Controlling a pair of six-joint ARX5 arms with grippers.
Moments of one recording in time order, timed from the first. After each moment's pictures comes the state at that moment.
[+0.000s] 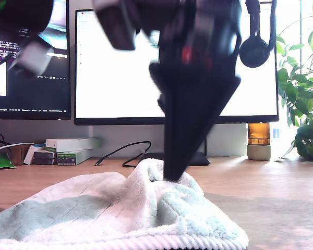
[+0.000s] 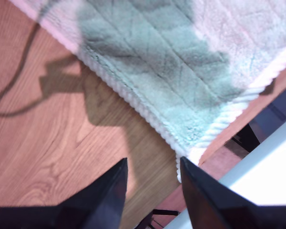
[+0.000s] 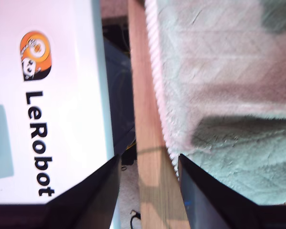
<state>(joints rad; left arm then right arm) -0.72 1.31 0.89 -1.11 -0.14 0.13 0.92 1.66 1.21 -1.03 -0.30 -0.58</state>
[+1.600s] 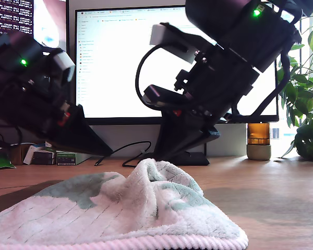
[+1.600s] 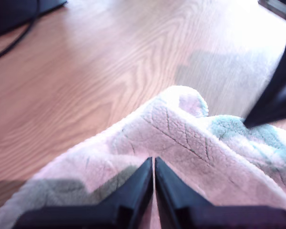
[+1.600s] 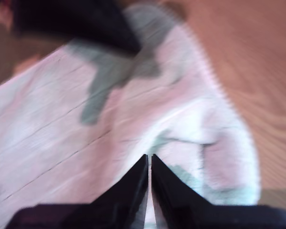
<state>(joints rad) -0.34 1.64 0.74 0.13 0.73 0.31 0.75 1.52 0.77 -0.02 -0.12 -0.03</state>
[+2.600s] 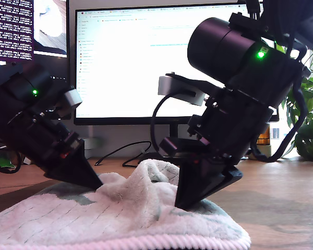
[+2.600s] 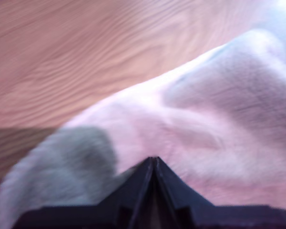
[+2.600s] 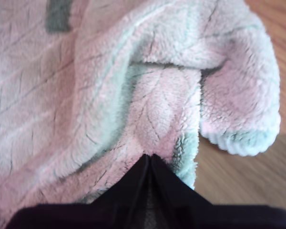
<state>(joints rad) -0.33 1.76 0.79 0.08 0.54 0.29 0.74 1.61 0.75 -0.13 -0.13 -0.03</state>
